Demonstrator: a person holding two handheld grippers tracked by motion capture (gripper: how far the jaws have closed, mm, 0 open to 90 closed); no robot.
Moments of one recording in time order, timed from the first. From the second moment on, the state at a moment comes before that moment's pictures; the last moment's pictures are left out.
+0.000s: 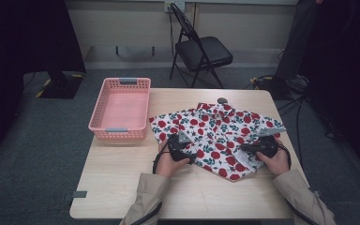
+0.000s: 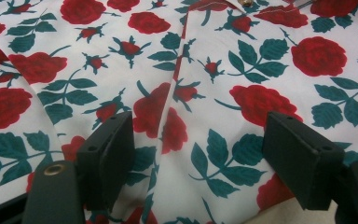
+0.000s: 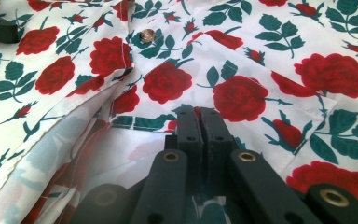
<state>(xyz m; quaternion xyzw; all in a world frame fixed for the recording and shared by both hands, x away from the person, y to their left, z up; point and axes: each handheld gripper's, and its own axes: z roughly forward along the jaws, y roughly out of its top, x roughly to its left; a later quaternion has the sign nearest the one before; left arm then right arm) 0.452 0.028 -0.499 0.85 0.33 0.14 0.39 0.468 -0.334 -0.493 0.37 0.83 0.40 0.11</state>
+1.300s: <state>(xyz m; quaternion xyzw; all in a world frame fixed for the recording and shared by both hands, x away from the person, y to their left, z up) 0.459 0.027 -0.499 0.85 0.33 0.15 0.39 0.387 -0.378 -0.465 0.34 0.81 0.47 0.11</state>
